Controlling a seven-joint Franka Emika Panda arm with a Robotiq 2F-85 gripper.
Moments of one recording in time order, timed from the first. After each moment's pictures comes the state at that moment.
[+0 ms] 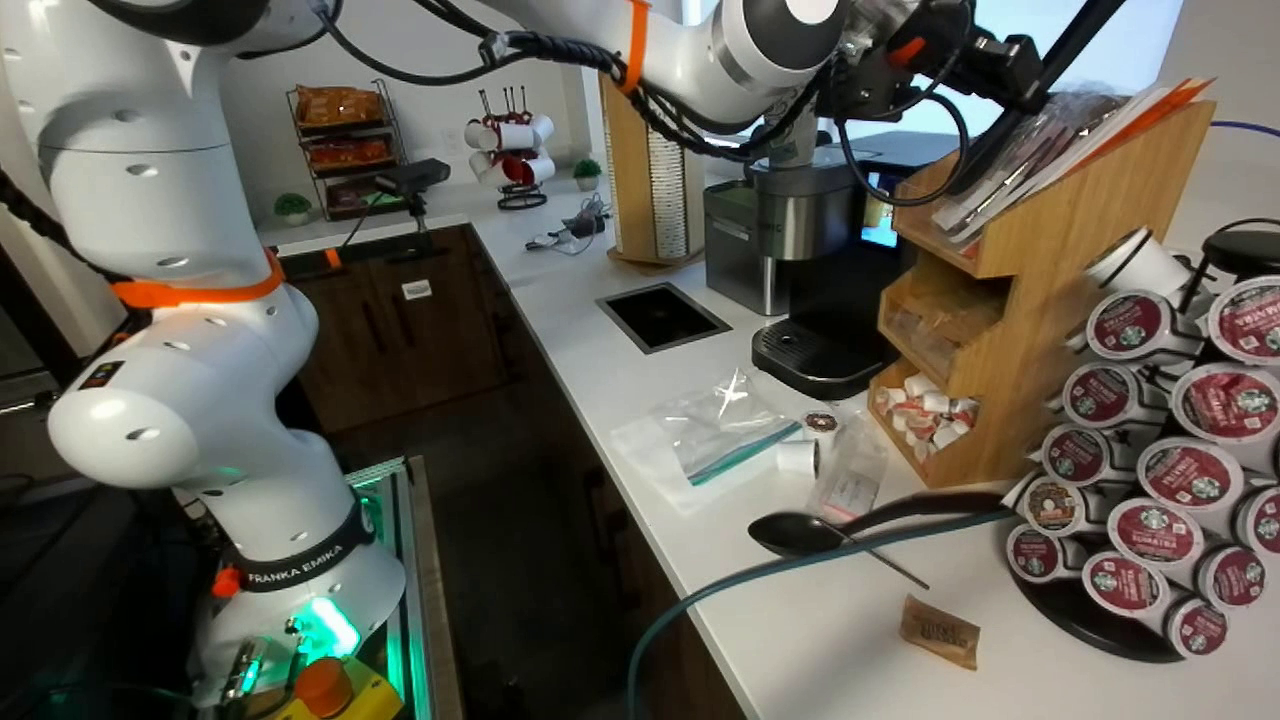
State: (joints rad) arm -0.31 0.17 0.06 -1.78 -0.49 2.95 0.43
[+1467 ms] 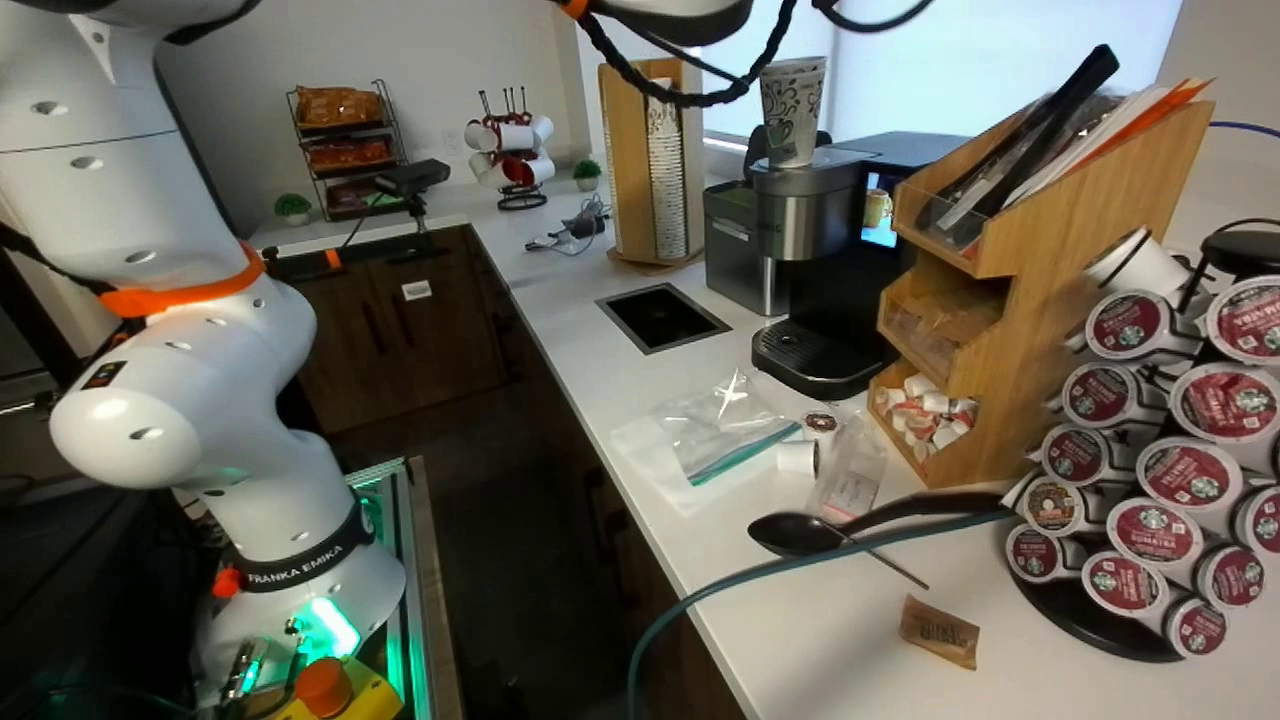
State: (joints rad) arm -0.30 -0.02 -0.03 -1.73 -0.88 2.84 0.75
